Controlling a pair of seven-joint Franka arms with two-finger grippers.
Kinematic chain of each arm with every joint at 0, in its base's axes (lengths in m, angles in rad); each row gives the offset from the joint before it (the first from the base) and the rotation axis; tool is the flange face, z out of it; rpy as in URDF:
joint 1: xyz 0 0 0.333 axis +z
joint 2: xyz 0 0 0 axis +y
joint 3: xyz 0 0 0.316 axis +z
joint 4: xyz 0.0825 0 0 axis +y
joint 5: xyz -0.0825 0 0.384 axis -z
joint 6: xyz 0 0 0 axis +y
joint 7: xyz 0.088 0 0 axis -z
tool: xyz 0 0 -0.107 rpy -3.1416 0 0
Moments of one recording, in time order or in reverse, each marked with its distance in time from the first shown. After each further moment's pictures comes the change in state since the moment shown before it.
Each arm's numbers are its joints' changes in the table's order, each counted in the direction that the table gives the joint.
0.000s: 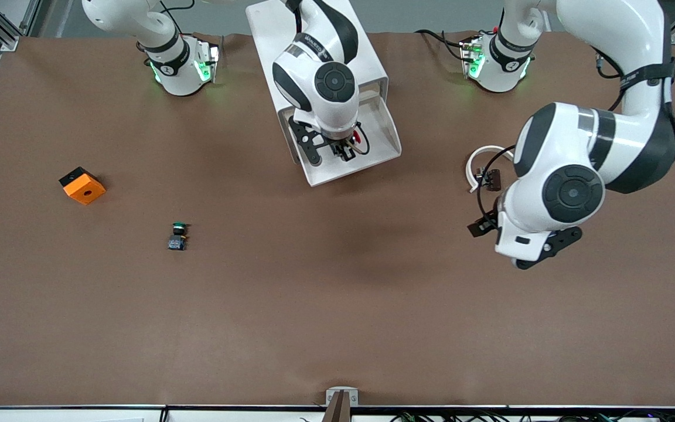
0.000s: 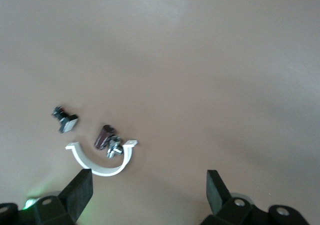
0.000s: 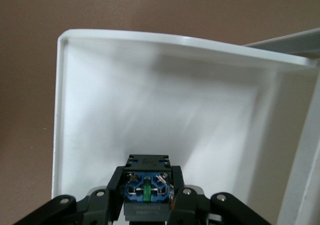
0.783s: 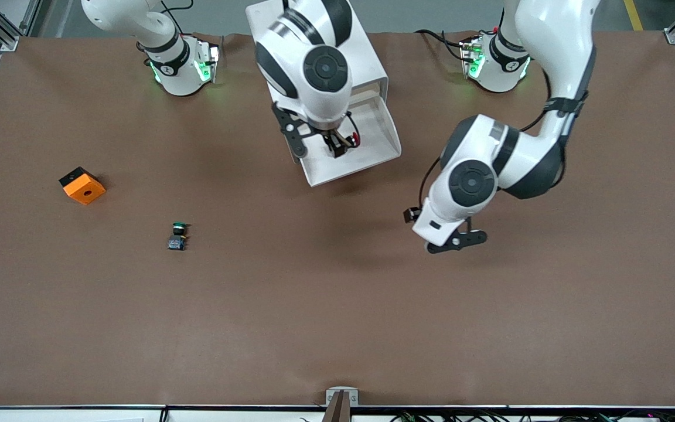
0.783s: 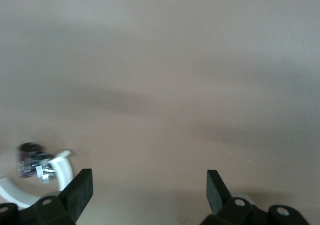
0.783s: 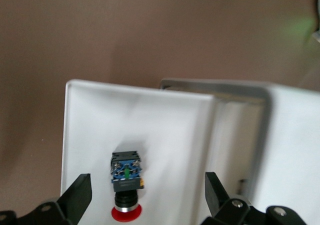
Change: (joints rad) left arm -0.004 0.003 -0.196 0.301 0.000 -0.376 0.087; right arm -0.065 -0.071 -0.026 -0.185 0.000 0.383 -0.040
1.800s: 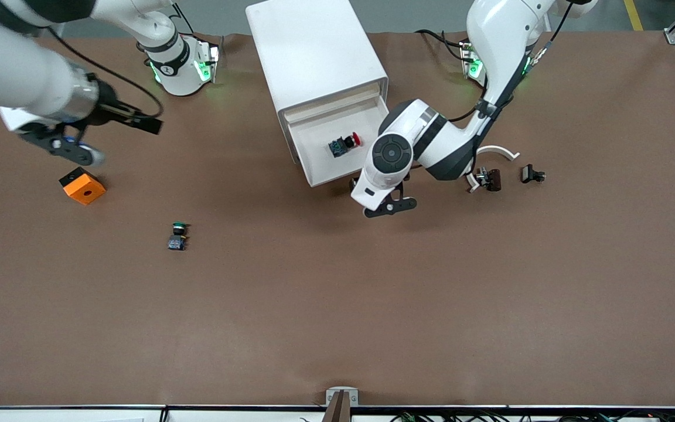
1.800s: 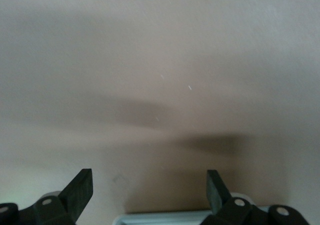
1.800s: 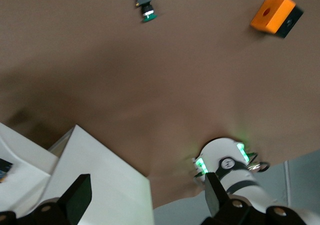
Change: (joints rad) left arm -0.081 0.044 -0.149 0.085 0.074 -0.109 -0.213; right arm -0.605 -0.368 -0.015 0.126 0.095 0.332 -1.321
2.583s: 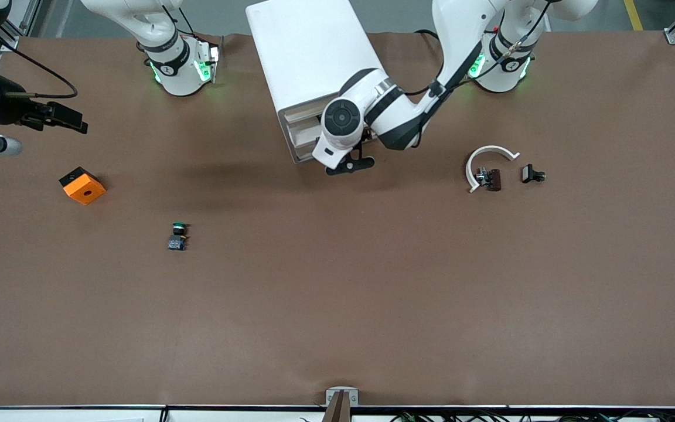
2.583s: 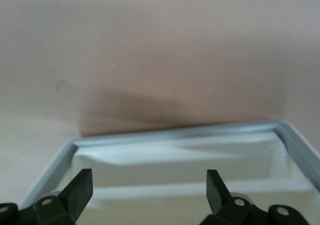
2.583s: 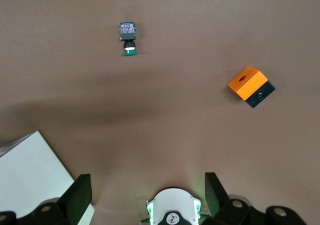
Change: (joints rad) left arm -0.127 0.016 -0.090 0.040 0.075 0.001 -0.135; right arm -0.219 -0.197 0.002 0.286 0.077 -0.243 -0.476
